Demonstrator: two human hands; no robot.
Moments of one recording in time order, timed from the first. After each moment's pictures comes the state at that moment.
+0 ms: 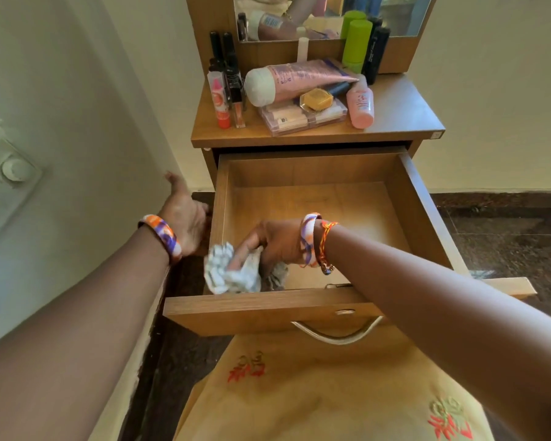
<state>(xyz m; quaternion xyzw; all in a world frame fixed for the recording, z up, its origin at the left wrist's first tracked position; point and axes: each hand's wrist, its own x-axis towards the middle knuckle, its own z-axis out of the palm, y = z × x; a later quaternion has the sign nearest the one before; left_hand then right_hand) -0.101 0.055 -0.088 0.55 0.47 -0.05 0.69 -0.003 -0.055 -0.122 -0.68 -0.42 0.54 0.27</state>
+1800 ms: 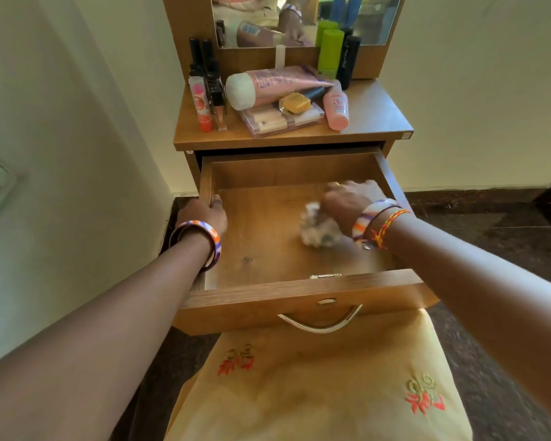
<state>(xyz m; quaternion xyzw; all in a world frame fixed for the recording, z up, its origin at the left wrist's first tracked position) -0.066 0.039 -0.126 0.80 0.51 0.02 0.32 0.045 -0.131 -0.100 -0.89 -0.41 0.12 -0.17</state>
